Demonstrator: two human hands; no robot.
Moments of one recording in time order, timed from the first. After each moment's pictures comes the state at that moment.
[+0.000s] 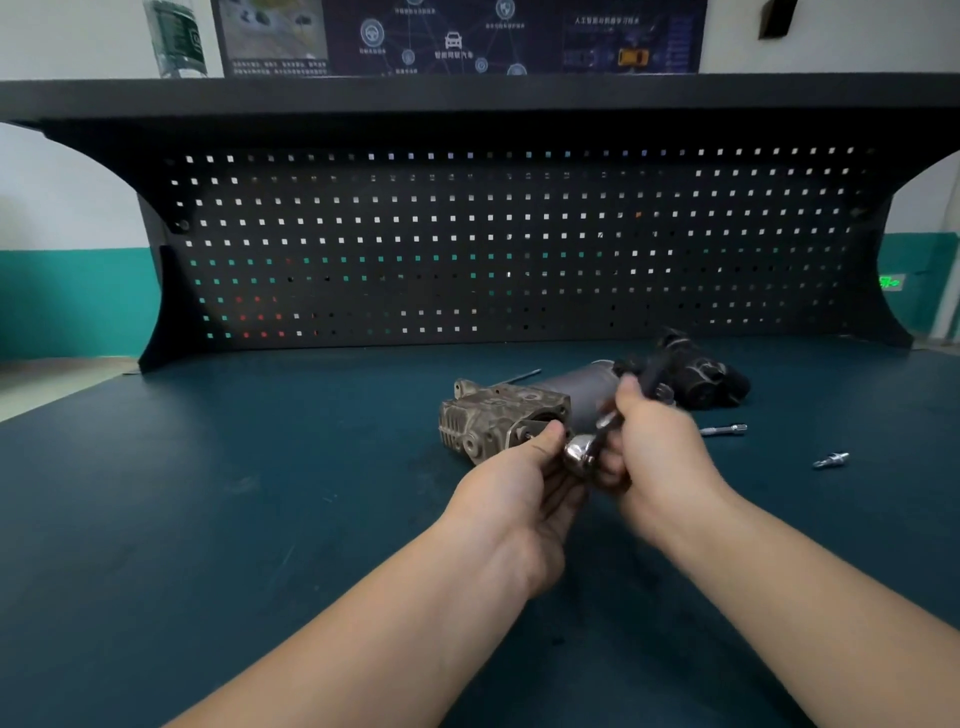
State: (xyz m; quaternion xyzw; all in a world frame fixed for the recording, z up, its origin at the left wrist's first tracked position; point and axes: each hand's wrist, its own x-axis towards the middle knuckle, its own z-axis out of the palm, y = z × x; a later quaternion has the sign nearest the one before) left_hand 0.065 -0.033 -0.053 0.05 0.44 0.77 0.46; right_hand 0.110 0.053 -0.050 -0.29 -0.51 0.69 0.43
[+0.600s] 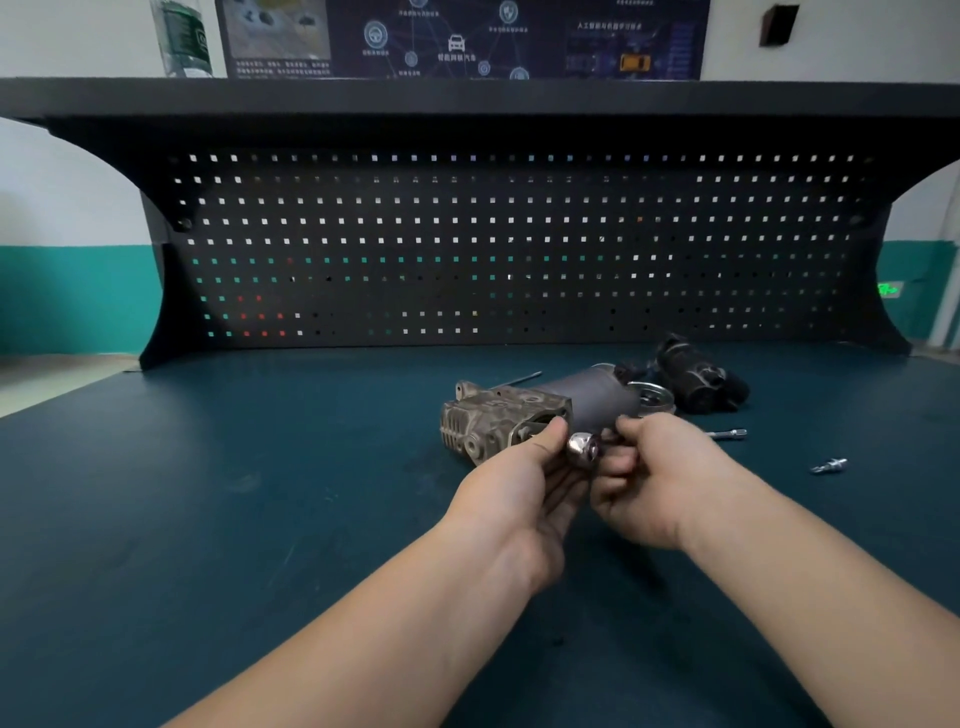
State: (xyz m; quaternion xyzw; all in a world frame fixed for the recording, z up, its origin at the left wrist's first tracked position) left_hand 0.067 -0.034 -0.051 0.06 0.43 0.78 0.46; right_hand 0.120 0.055 -0.044 -0.30 -0.34 0.83 0.31
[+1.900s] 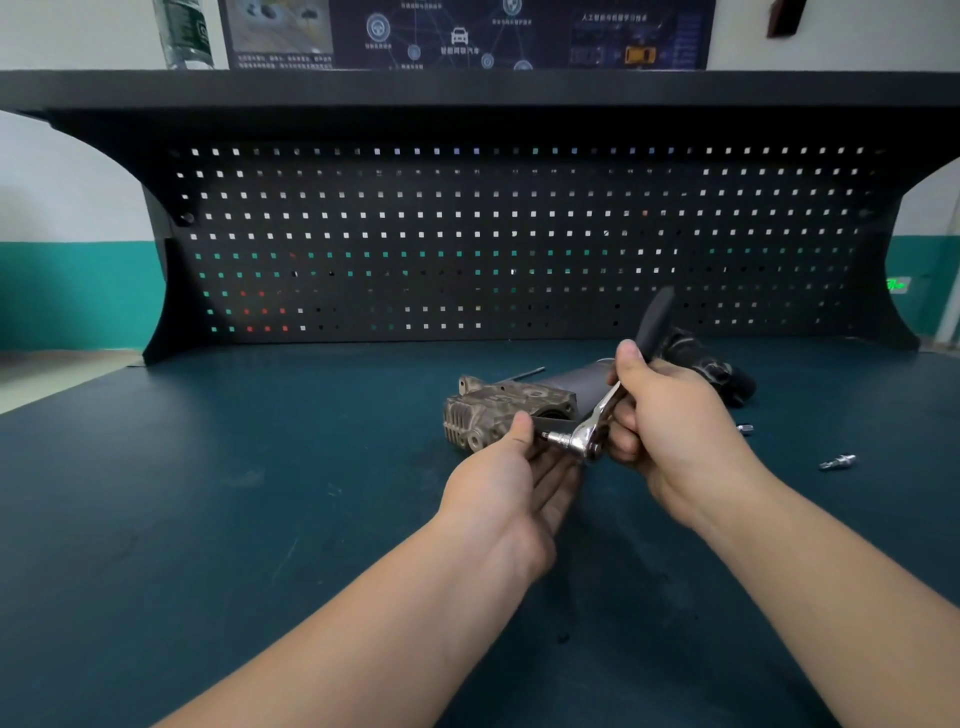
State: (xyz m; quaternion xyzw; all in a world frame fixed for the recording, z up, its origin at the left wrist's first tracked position) left_hand 0.060 -0.036 -0.050 0.02 0.42 0.80 0.43; right_hand 0.119 0.057 -0.038 -0.23 -0.62 0.61 0.43
